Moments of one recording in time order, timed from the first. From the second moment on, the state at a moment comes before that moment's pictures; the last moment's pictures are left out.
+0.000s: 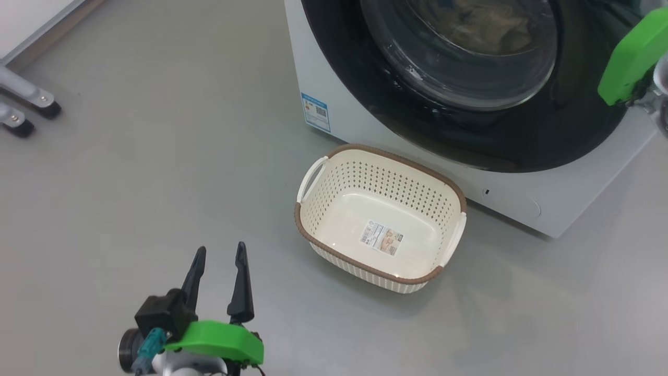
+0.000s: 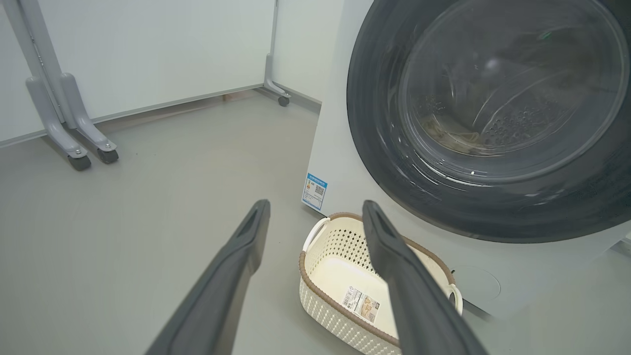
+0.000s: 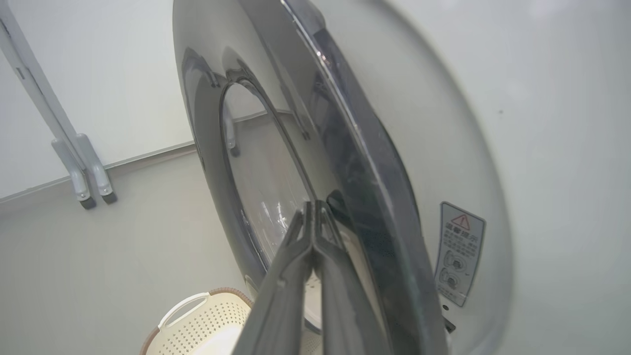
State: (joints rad) left arm -0.14 0.10 -0.38 0.20 -0.44 0.20 -0.25; right arm -1.03 -0.38 0.44 0.80 0.50 0.13 0.07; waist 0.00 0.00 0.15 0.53
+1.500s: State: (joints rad) left arm -0.12 0.10 -0.29 0.20 -0.32 0.15 -0.25; right arm -0.72 -0.35 0.41 0.63 0.39 0.13 -0.25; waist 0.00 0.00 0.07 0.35
